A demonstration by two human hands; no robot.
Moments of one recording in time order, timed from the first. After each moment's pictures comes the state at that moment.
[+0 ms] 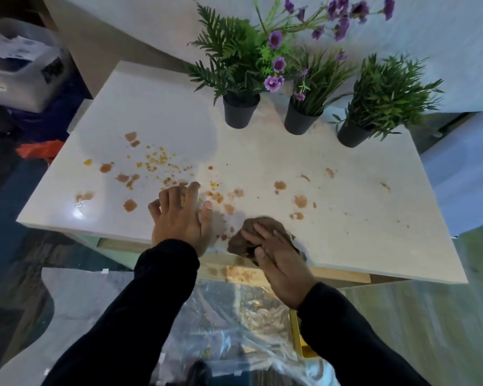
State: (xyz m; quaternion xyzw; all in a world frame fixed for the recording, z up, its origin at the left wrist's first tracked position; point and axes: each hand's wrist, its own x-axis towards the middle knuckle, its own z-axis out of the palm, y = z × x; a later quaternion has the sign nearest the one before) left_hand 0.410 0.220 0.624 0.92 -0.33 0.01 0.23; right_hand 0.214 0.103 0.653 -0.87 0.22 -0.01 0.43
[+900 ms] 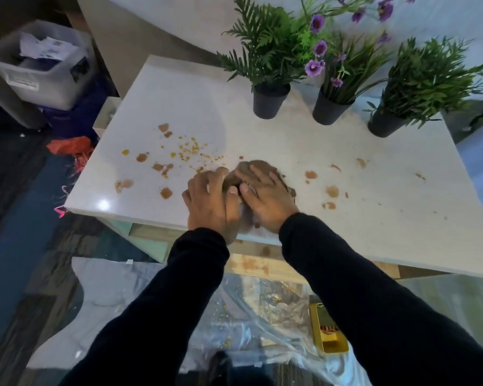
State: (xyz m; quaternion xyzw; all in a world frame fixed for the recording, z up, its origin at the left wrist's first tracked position) left_hand 0.412 0.228 0.626 0.86 -0.30 0.04 0.42; right_hand 0.342 0.093 0.642 -0.96 0.17 0.03 0.24
